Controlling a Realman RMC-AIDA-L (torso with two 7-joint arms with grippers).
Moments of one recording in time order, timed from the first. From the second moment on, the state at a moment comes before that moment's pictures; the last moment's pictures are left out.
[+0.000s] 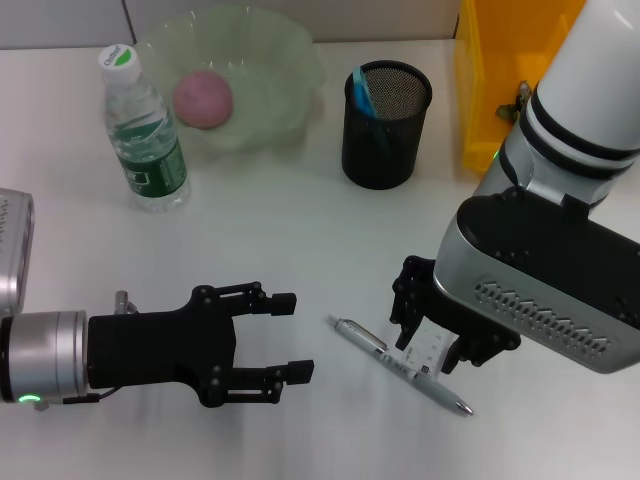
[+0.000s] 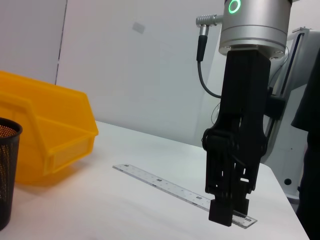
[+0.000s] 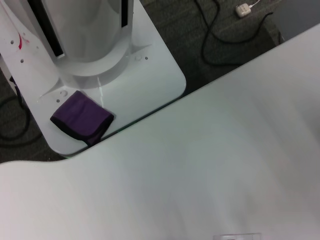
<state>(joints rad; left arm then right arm) -0.46 -2.07 0.82 0.40 1.95 1.68 -1.02 0.82 2.09 -1.69 -1.39 -2.42 -1.84 1.23</state>
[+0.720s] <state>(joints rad) -0.45 -2.07 0.82 0.41 1.95 1.67 -1.02 0.77 2.09 -1.59 -1.45 -2.35 -1.78 1.41</state>
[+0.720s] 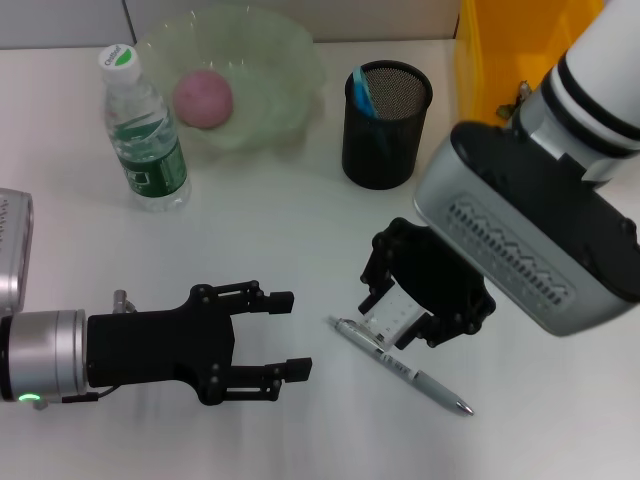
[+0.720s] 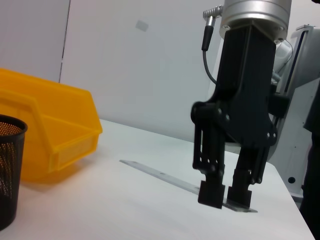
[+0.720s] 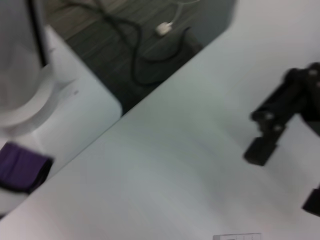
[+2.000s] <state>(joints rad) -0.45 -2.07 0.81 0.38 1.89 1.67 -1.01 0.66 2.08 -1.08 -1.09 -1.99 -1.64 1.45</state>
